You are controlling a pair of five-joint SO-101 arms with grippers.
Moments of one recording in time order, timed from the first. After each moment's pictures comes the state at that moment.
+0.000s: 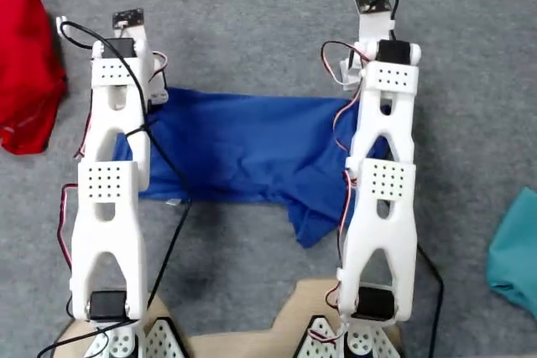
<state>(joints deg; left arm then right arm) -6.5 66.3 -72.0 90.9 0.7 4.0 75.6 -87.9 86.3 4.0</state>
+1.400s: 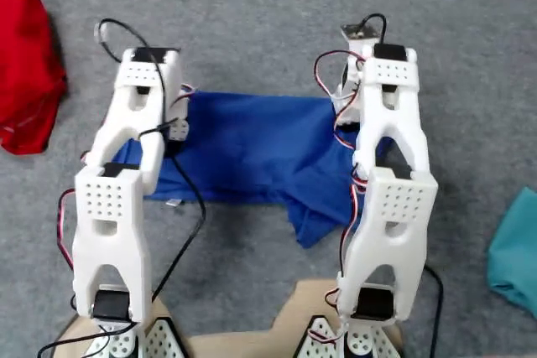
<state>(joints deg) -1.1 44.9 -32.5 91.4 -1.7 2.6 46.1 -31.3 82.5 5.4</state>
